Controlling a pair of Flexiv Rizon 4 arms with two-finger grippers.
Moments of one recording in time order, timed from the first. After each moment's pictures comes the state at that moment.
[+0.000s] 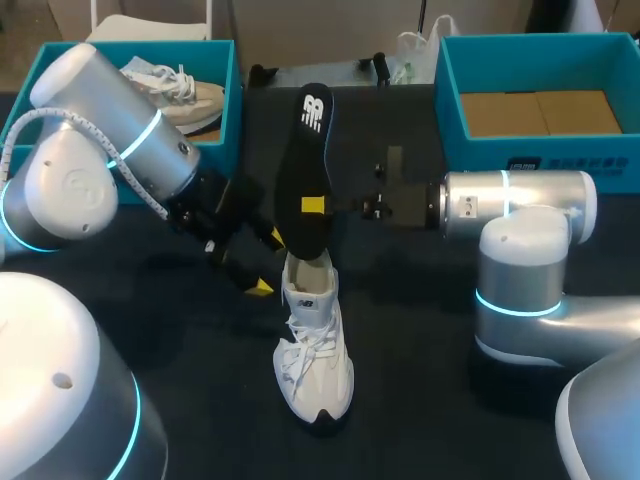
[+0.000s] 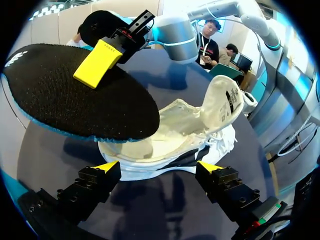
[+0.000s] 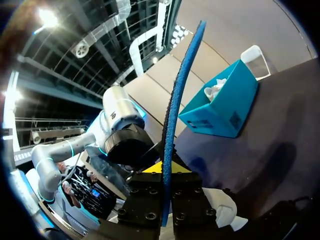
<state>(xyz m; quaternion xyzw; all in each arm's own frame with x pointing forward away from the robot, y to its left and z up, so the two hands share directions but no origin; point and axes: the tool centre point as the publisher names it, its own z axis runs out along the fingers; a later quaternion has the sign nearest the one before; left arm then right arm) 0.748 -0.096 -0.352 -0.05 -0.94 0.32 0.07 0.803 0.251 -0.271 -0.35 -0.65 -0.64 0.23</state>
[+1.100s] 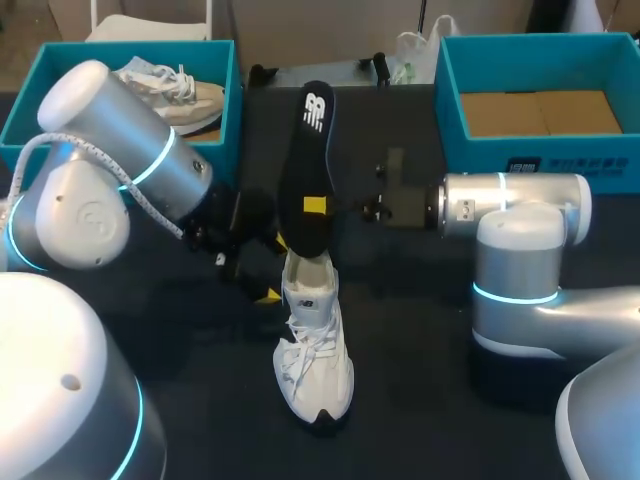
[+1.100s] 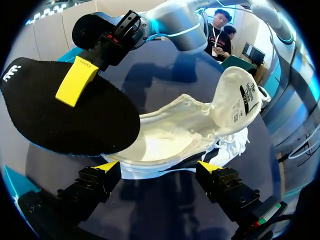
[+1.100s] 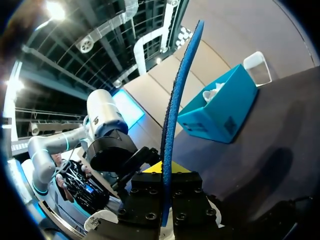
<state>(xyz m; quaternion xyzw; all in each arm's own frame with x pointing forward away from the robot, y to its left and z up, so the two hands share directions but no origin) 0.744 -0.103 -0.358 -0.03 -0.96 0.29 0.02 0.819 0.249 -0.286 -0.33 -0.66 -0.65 0.20</state>
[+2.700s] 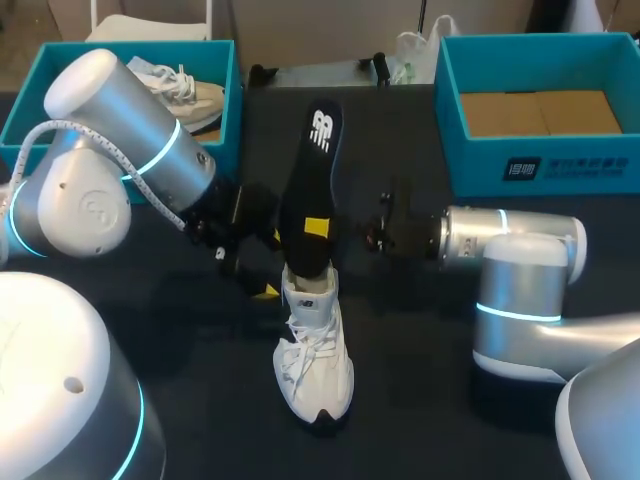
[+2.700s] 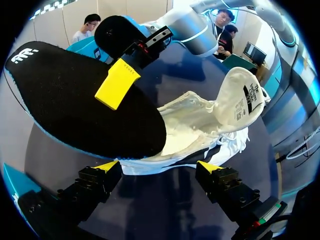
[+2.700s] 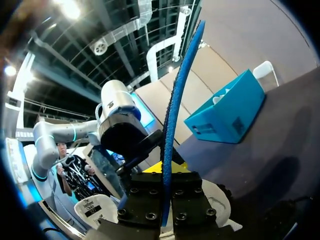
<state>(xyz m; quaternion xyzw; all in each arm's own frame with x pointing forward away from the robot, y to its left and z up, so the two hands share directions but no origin) 0.749 -0.098 -0.358 -0.03 -0.96 0.27 0.03 0.792 0.250 -0.303 -0.28 -0.63 -0.69 0.19</state>
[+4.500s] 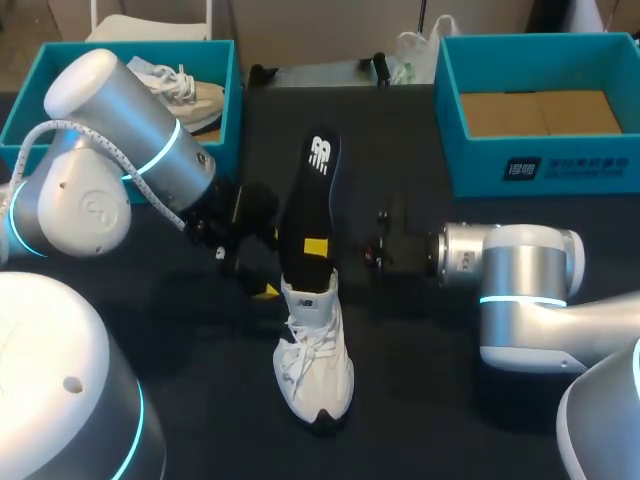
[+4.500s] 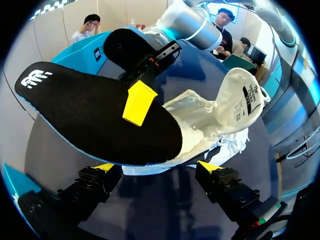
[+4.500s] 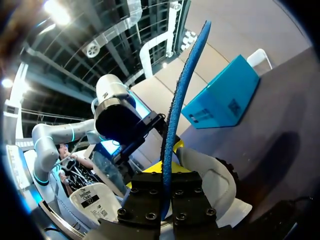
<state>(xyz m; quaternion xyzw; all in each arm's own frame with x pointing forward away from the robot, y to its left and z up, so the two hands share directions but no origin) 0.750 -0.098 -0.358 -0.03 -0.96 0.27 0.03 0.773 0.252 -0.329 -0.31 -0.64 -0.67 0.22</state>
